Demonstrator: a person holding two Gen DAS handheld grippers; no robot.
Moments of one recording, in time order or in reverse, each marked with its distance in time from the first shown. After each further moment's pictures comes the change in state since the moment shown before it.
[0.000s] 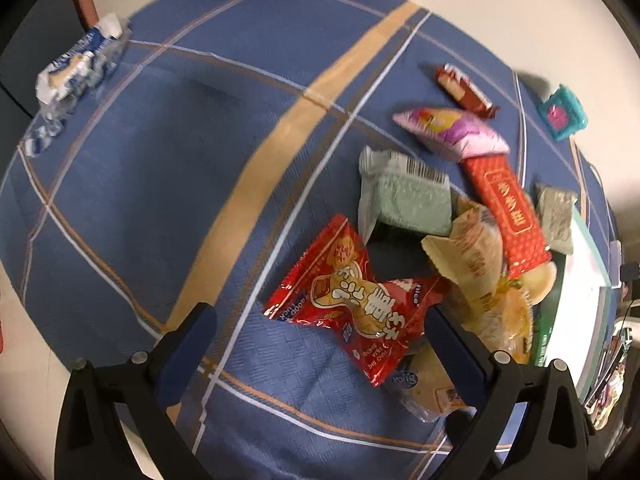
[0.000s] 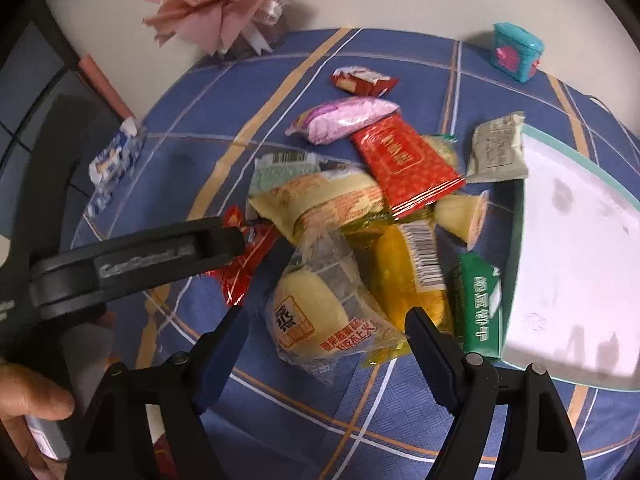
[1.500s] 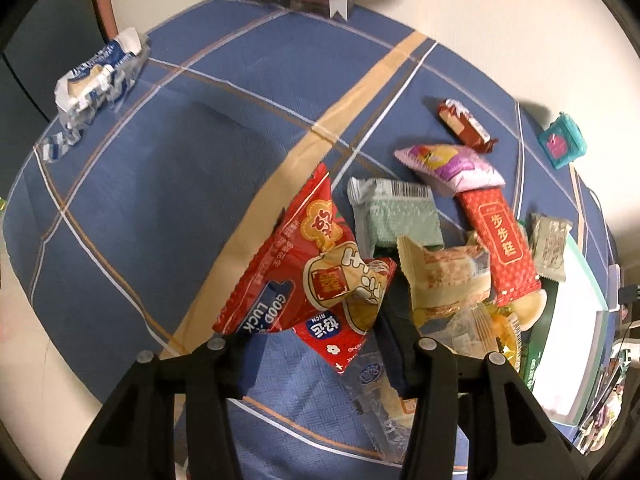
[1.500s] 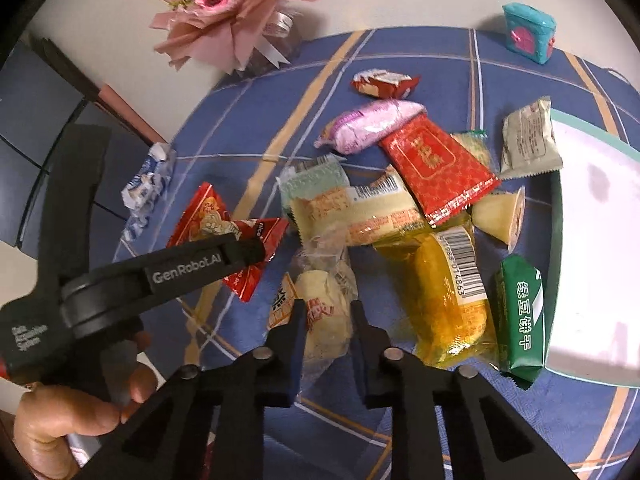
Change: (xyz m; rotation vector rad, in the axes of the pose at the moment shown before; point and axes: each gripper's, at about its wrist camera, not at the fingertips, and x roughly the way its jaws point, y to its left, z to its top) left arm -0.027 0.002 -0.012 -0.049 -0.112 0.016; right arm -0.006 -0.005 0.012 0.071 -0.061 0.177
